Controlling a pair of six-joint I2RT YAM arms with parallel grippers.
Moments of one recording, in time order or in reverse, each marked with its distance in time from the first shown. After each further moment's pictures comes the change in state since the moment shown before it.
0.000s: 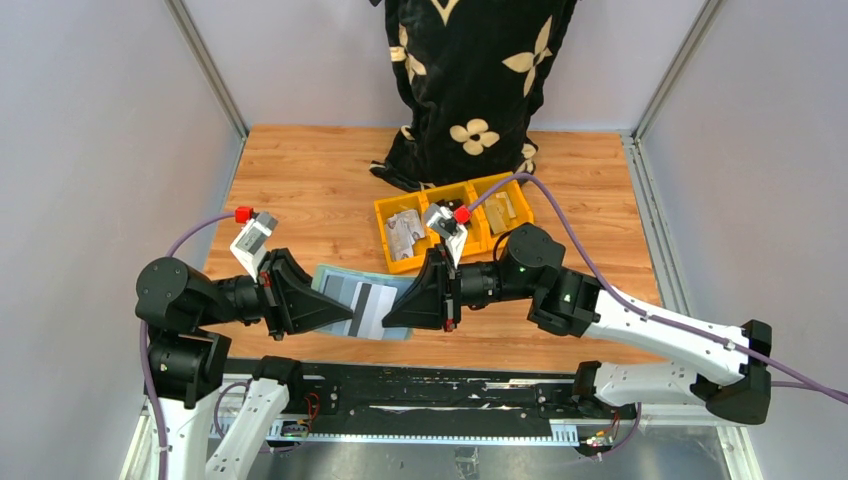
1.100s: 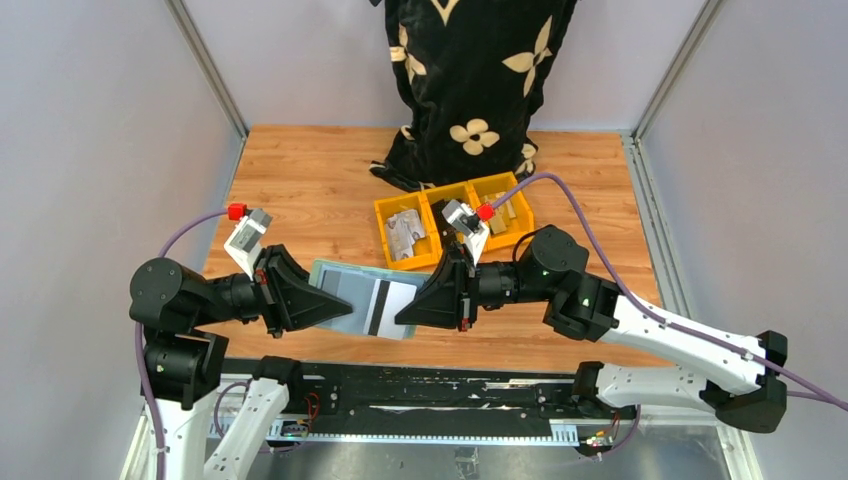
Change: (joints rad) left arm 0.000 0.010 0.024 0.011 -0.035 0.001; right arm -0.008 -0.071 -0.026 0.016 0.023 0.039
